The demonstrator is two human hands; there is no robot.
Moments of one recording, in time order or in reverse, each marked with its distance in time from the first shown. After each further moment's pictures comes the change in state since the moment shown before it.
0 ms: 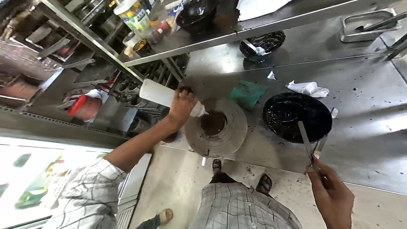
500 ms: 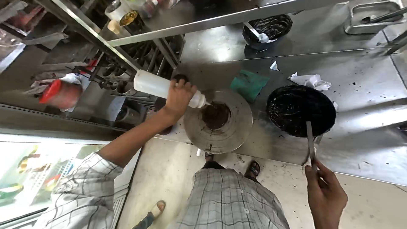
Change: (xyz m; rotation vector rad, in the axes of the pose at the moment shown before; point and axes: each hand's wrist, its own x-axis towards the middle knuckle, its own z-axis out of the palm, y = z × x) left_hand 0.002 -0.020 0.034 -0.125 0.087 -0.025; right_hand -0.024 -0.031 0.026 -0.083 0.100 0.079
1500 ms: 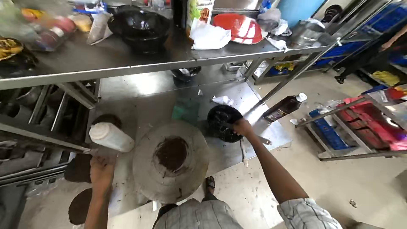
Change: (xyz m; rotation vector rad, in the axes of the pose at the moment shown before) left_hand -0.019 -0.042 0.224 -1.636 0.196 -0.724; right_hand 0.224 -0.028 0.049 -0.702 -0.314 0.478
